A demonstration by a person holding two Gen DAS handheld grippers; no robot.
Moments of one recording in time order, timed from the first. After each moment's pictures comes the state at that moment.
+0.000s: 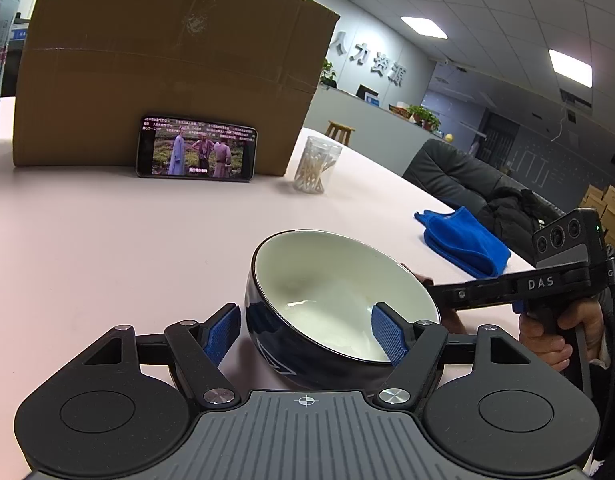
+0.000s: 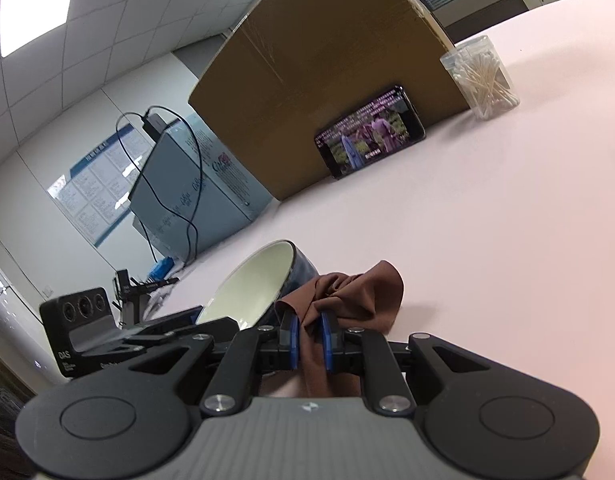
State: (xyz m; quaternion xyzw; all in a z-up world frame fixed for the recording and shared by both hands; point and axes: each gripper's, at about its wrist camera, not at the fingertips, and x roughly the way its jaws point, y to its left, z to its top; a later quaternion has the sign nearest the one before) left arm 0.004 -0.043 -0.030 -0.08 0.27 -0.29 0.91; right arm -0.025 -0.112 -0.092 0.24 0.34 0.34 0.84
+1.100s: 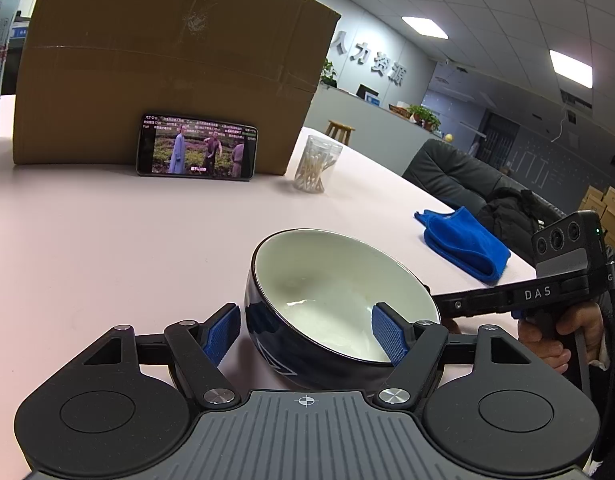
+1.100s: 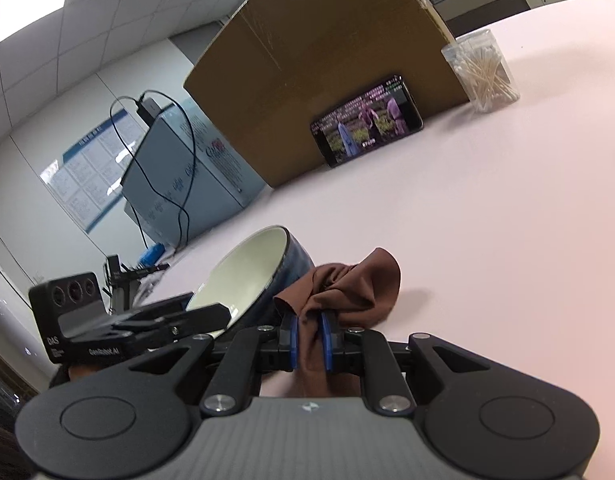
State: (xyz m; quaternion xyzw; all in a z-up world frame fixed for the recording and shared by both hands) left arm 0.001 -0.038 -0.028 -0.08 0.27 -0.29 0.91; right arm -0.026 -0.109 -0.092 0.23 0.34 0.34 0.85
